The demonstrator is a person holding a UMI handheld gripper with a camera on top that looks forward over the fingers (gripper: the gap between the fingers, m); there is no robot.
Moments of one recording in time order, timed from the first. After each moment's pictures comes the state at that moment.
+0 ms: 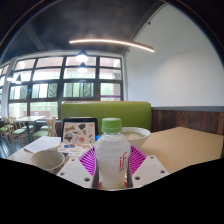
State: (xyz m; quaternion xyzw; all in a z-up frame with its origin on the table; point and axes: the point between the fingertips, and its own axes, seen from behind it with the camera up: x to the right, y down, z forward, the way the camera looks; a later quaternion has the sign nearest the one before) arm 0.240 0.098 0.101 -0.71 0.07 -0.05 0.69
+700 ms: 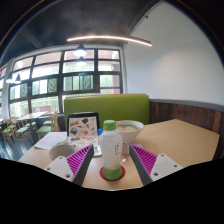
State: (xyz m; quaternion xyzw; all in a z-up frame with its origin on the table) arm 0.221 0.011 0.117 -0.75 0.08 -0.04 0.65
